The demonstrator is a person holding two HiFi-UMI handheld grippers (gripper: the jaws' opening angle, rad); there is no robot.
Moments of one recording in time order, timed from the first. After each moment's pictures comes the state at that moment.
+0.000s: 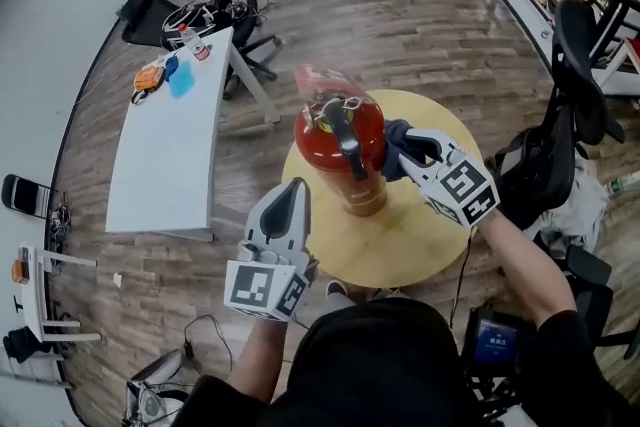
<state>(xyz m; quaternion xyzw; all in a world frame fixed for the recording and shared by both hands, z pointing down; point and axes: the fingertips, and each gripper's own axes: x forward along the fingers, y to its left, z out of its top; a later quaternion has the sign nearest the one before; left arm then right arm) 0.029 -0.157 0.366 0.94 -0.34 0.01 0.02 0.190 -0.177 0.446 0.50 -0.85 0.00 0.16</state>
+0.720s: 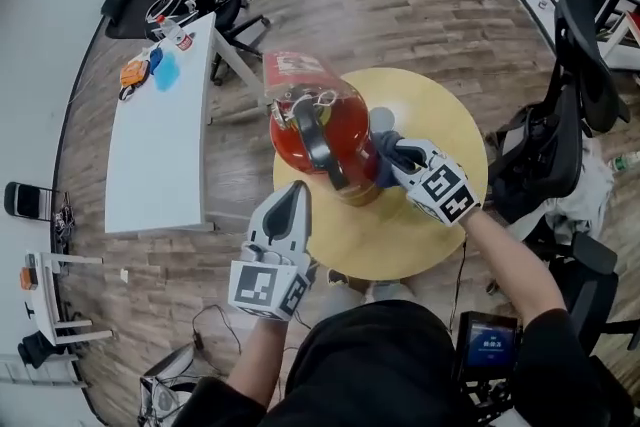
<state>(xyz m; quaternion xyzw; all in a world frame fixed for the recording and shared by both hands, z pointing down) 0.053 -0.159 0.421 0.94 -0.32 0.07 0.05 0.196 -0.178 0.561 0.49 -0.85 0.09 0.17</state>
